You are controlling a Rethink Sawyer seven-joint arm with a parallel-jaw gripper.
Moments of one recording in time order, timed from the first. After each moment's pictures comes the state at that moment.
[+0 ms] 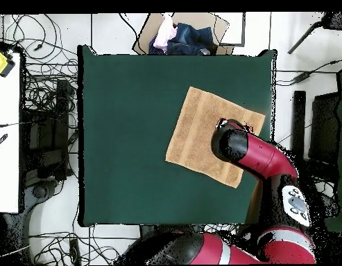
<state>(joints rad) -0.39 -0.49 -0.16 1.56 0.03 0.20 1.51</state>
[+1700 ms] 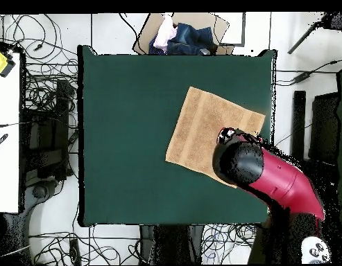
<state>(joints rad) -0.38 -0.81 -0.17 1.72 0.00 0.38 1.51</state>
